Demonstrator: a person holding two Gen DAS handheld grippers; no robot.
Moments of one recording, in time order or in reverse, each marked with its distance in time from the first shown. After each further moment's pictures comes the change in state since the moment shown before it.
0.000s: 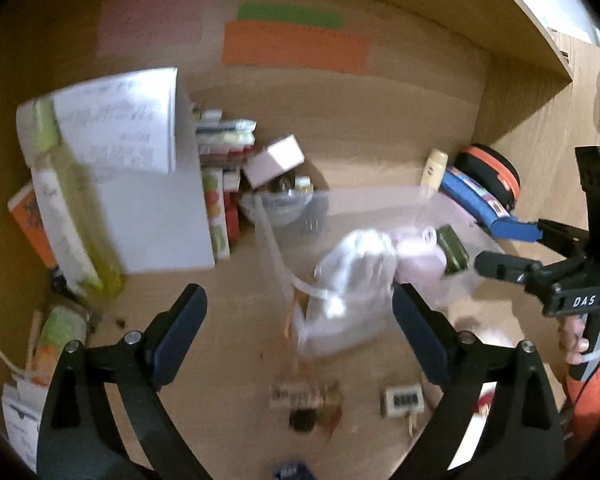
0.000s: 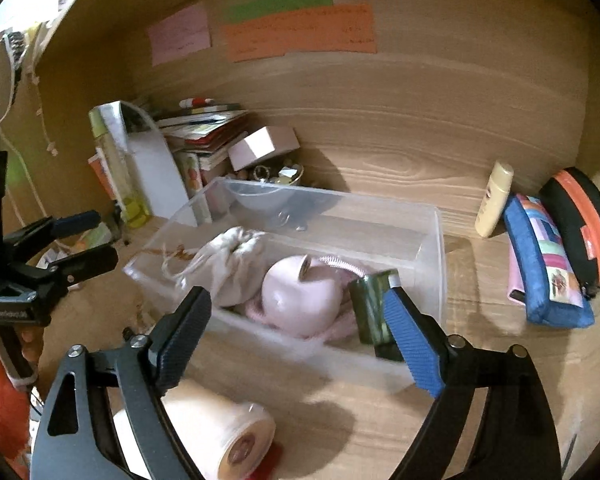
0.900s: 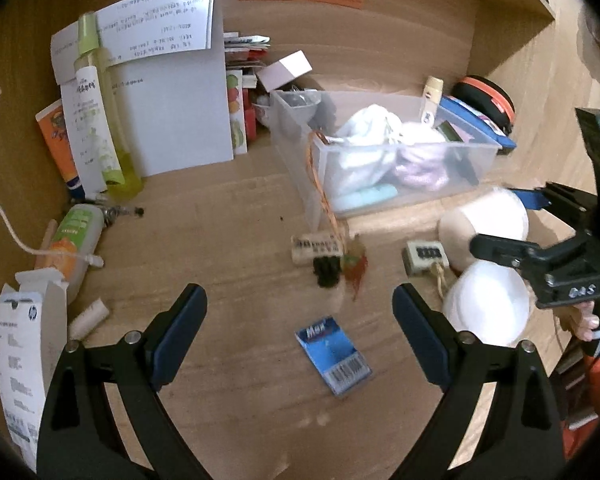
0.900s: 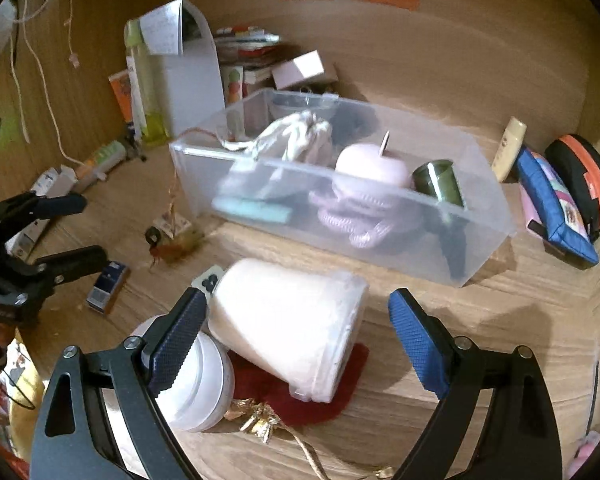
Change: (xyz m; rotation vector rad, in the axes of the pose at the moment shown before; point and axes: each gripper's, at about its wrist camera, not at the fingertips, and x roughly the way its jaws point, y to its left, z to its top) left arm -0.026 0.009 -0.091 0.047 0.128 0.027; right arm 0.008 0.066 -0.074 -0.072 0.113 -0.069
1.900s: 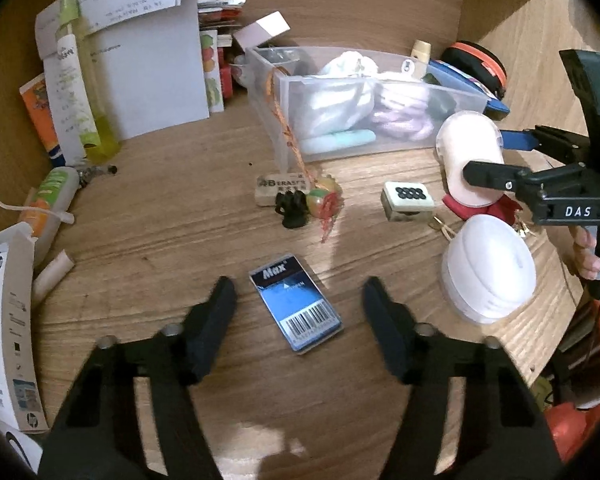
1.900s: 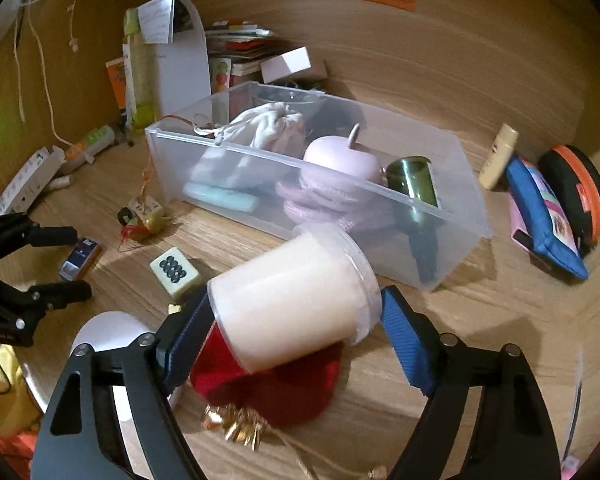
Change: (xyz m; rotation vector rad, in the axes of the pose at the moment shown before) left arm 0.016 -0.022 -0.029 0.017 0.069 -0.002; right arm 0.005 -0.028 -0.006 -0.077 -0.009 -0.028
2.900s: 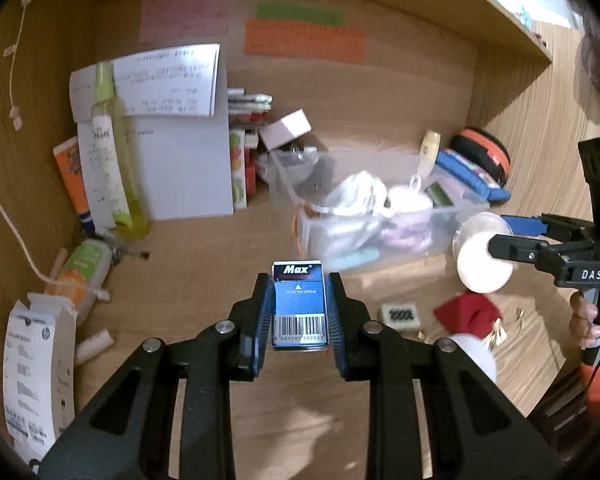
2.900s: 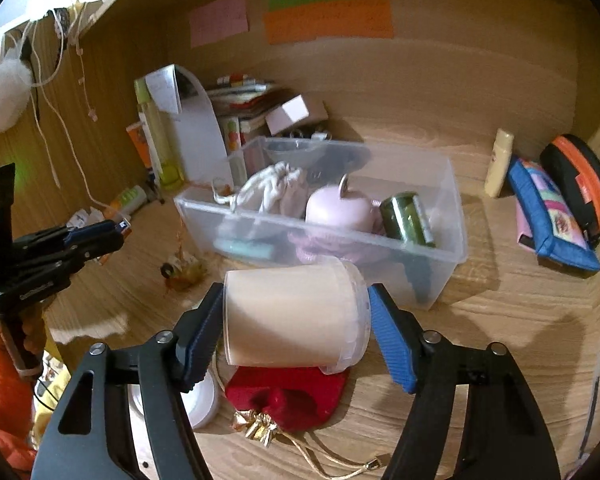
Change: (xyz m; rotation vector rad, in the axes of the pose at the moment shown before) left arm -0.042 0.008 0.051 -0.075 -0.242 0.016; right arm -0.046 -0.028 0.015 0.132 -0.113 0.147
